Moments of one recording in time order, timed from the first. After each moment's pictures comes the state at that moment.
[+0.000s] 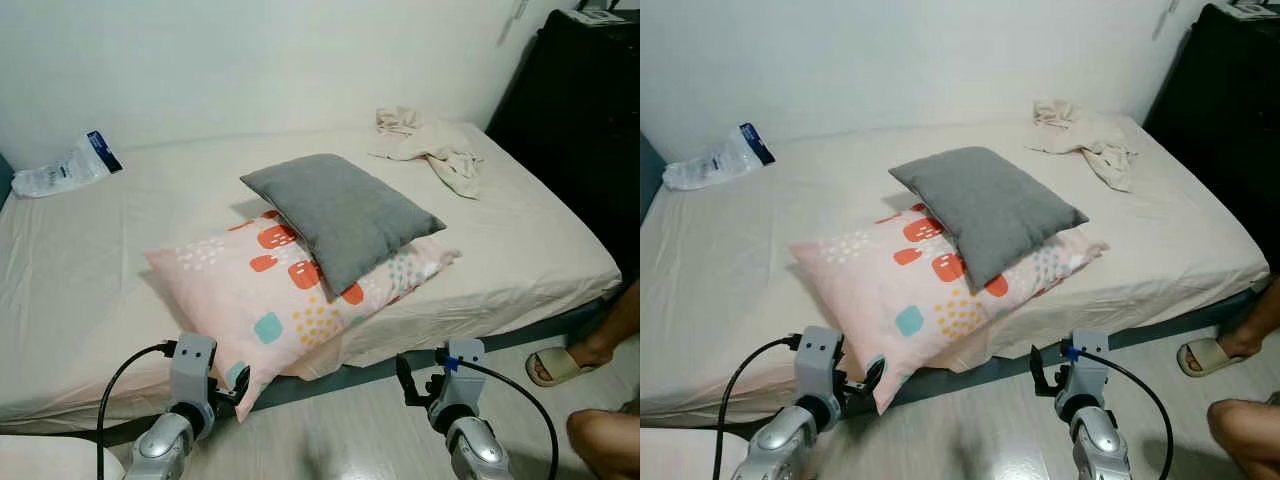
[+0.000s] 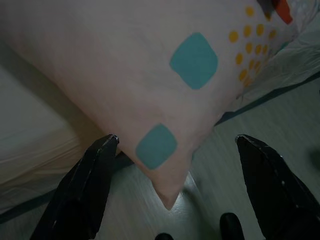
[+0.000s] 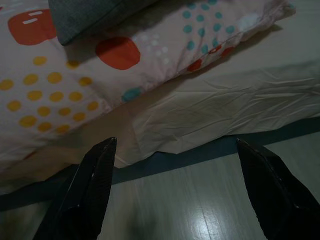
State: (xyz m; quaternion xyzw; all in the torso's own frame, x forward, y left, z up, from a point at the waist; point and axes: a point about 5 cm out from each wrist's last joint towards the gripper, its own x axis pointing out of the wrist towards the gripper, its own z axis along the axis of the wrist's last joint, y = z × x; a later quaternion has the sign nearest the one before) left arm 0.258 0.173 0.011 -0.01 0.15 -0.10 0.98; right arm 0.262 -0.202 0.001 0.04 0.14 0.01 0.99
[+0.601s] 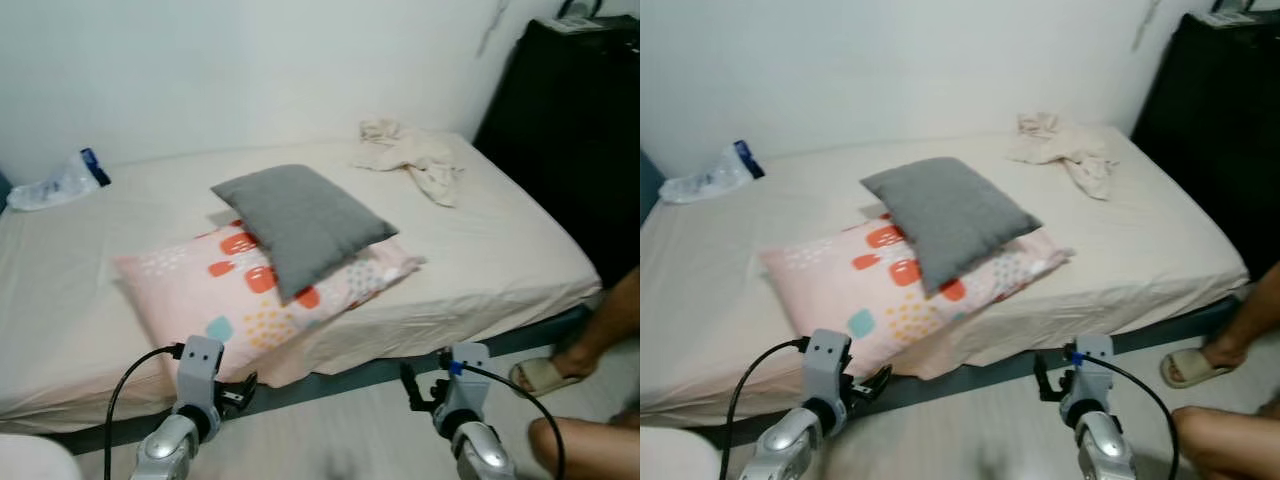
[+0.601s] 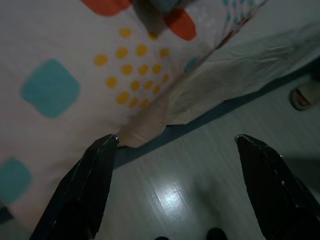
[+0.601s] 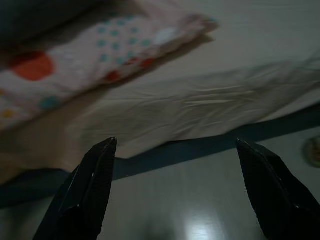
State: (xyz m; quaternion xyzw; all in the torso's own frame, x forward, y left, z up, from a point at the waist) left arm 0.258 0.170 0.010 -0.01 0.16 -0.12 0.98; right arm 0.259 -0.206 -0.001 0.04 0.14 0.01 0.99
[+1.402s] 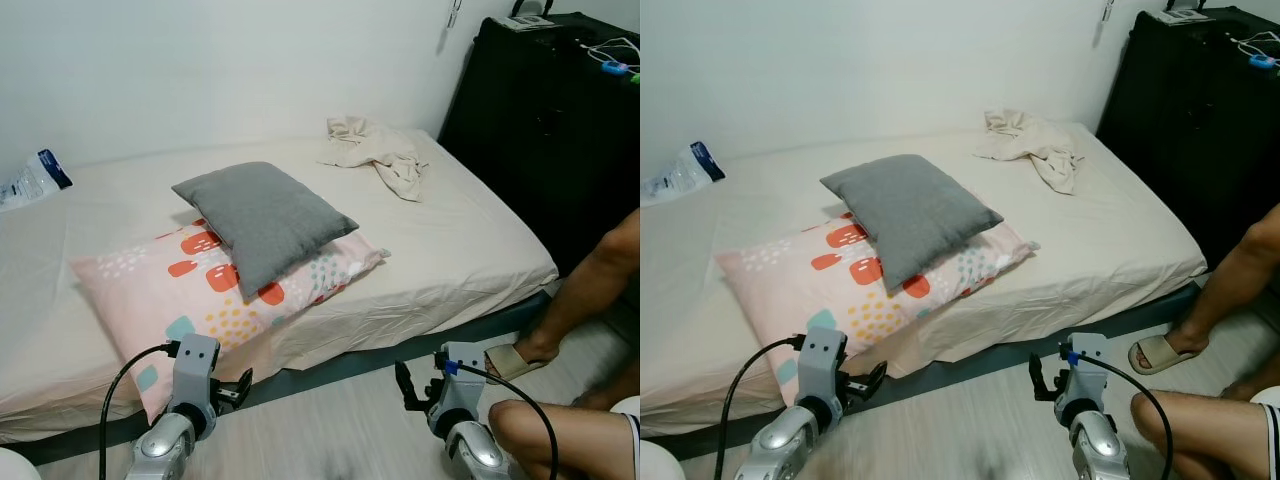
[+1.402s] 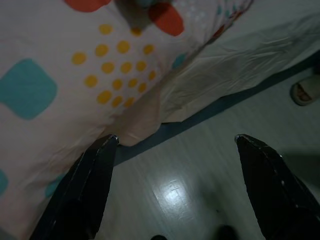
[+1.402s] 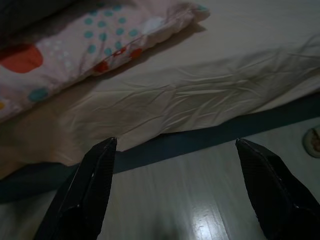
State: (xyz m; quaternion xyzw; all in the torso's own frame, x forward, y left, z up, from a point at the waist) left arm 0.260 0.176 0.013 0.00 0.15 -0.11 0.98; right arm 0.260 -0.198 -0.002 0.05 0.14 0.02 0.99
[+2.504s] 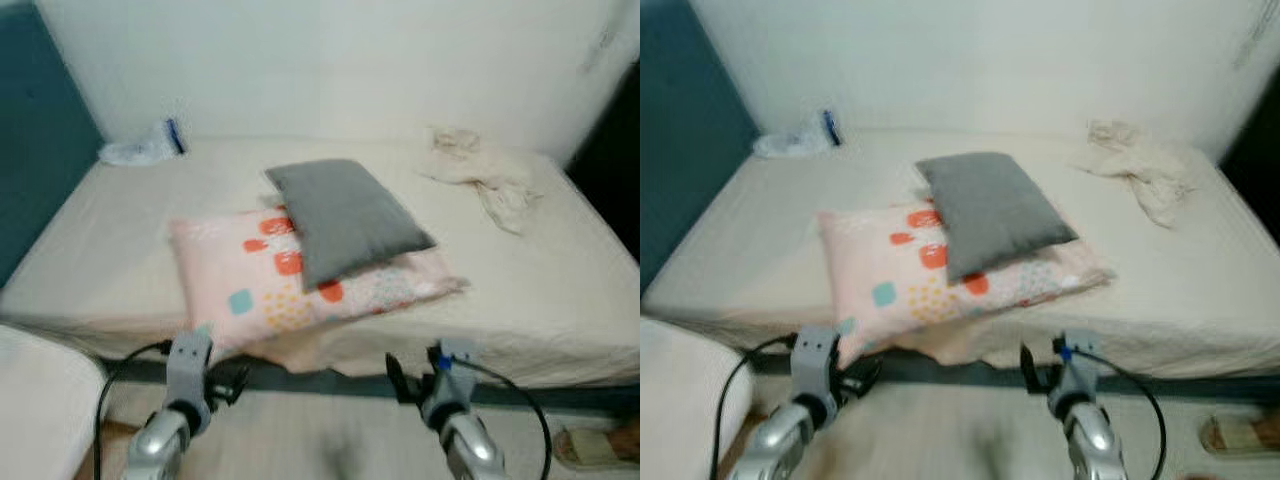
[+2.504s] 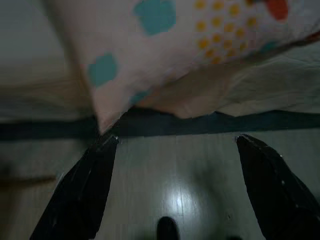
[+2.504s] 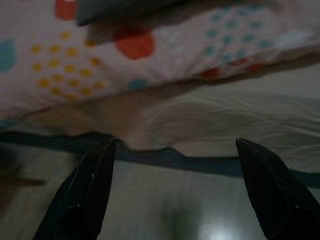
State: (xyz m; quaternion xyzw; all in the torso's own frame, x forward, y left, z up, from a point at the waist) left arm 0.256 0.174 0.006 -0.02 0.16 -0.11 0.98; right arm 0.258 -0.197 -0.004 0.05 0.15 0.04 0.99
